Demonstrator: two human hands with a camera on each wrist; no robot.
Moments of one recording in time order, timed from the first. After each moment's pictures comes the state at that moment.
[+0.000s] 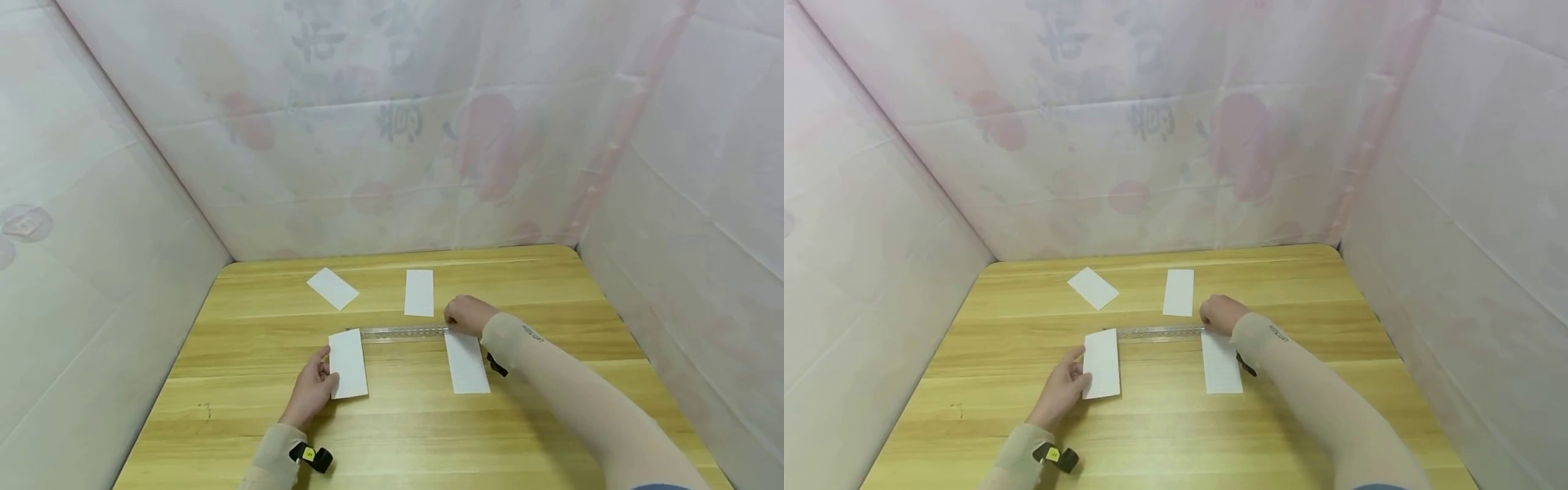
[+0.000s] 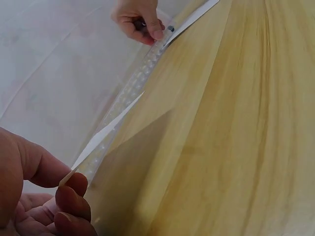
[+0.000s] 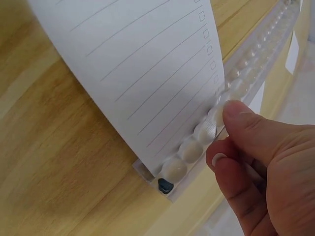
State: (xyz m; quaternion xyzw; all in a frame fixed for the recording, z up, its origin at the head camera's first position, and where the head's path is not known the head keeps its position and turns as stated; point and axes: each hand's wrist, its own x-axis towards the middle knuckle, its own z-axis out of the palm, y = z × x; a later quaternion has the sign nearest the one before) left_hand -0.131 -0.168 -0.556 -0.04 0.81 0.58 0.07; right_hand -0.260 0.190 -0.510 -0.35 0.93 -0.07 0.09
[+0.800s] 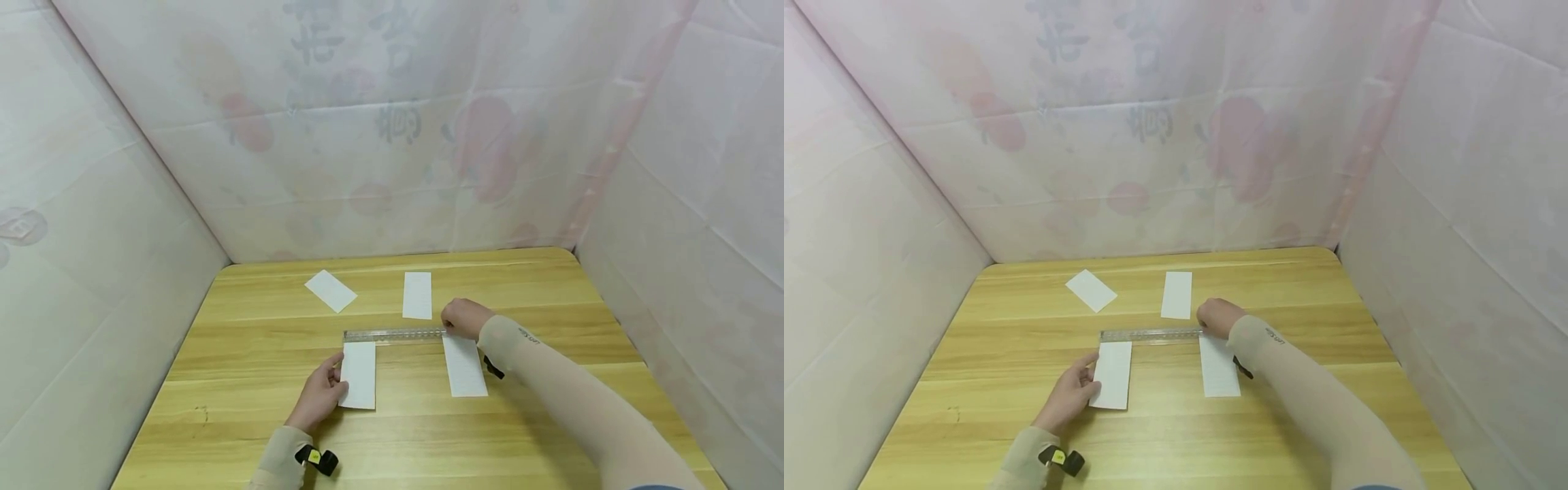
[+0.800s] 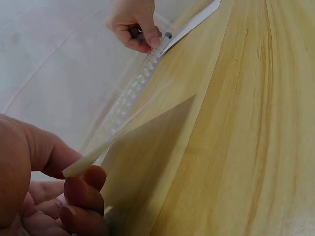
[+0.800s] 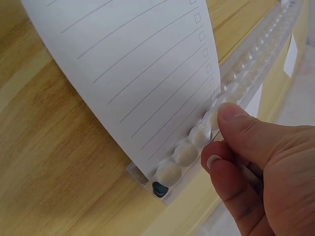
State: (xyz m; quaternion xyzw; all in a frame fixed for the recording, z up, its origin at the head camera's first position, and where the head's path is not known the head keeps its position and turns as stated) left_hand -0.132 -0.154 -0.565 0.01 0.82 0.57 0.08; right_hand -0.259 0.188 -0.510 -0.35 0.93 -0.07 0.09
